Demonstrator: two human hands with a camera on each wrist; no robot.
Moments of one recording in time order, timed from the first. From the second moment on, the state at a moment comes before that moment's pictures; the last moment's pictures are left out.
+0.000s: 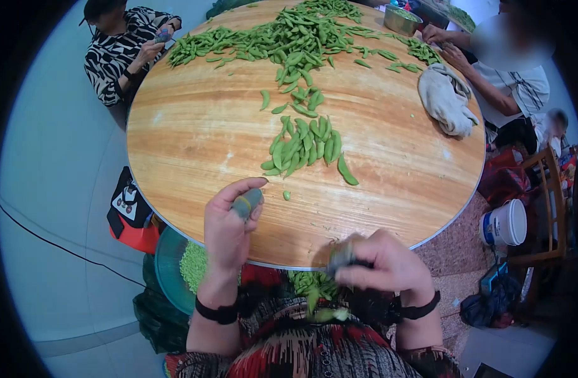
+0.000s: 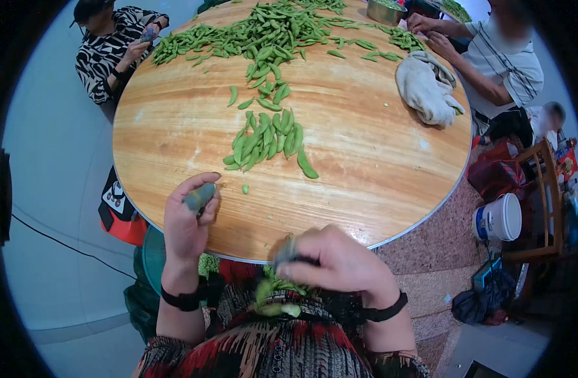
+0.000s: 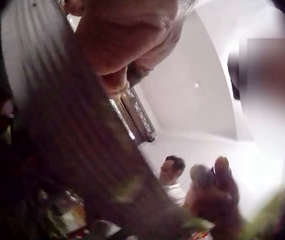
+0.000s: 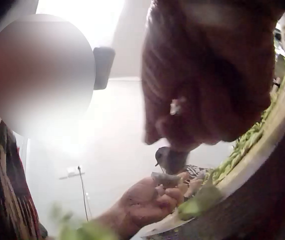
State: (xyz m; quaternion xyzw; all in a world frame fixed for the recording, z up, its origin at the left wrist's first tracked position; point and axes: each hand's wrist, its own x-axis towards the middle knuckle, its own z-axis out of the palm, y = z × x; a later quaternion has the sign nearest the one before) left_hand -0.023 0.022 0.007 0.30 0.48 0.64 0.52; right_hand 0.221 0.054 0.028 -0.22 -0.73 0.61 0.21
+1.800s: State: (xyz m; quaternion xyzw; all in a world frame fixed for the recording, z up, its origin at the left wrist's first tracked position) left_hand 0.015 0.009 -0.001 0.30 0.24 0.61 0.69; right_hand 0.175 0.039 0.037 -0.32 -0.31 0.86 0.24
